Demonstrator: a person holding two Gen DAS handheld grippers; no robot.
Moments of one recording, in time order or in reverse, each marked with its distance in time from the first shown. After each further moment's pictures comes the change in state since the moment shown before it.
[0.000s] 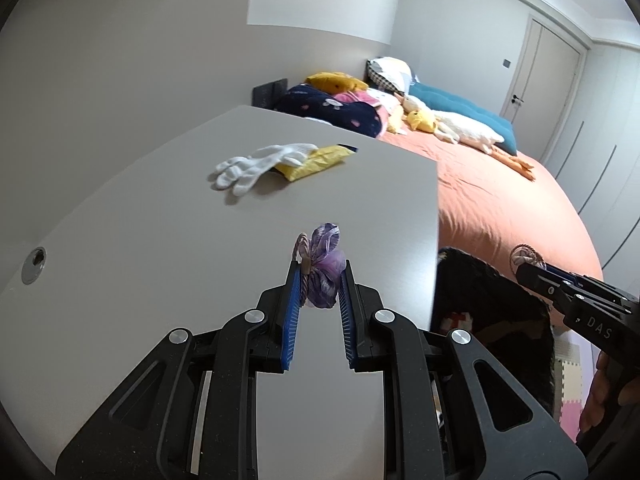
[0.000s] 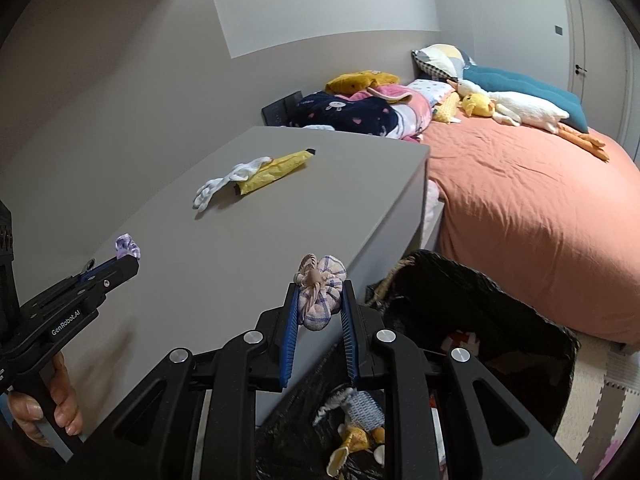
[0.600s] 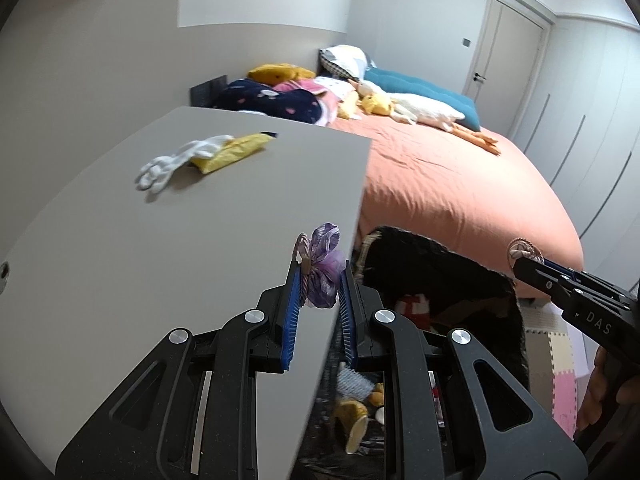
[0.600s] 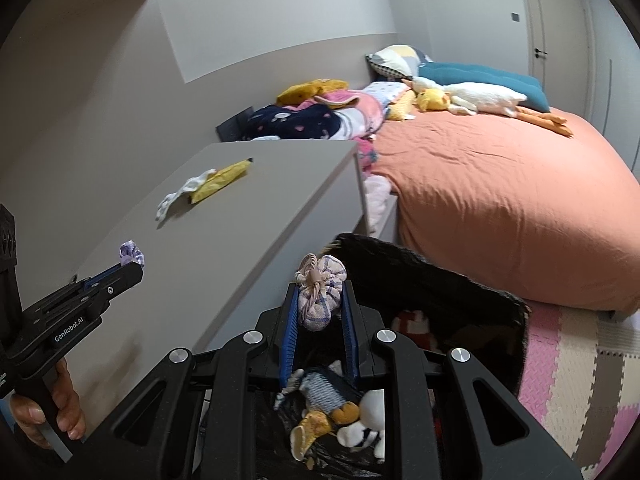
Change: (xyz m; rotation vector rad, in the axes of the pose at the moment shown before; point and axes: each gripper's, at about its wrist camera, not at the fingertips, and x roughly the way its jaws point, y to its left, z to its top) left arm 0.008 -0.077 -0.013 0.097 0.027 -0.107; right arm -0.044 -0.072 -0.031 0.103 -0.045 -0.083
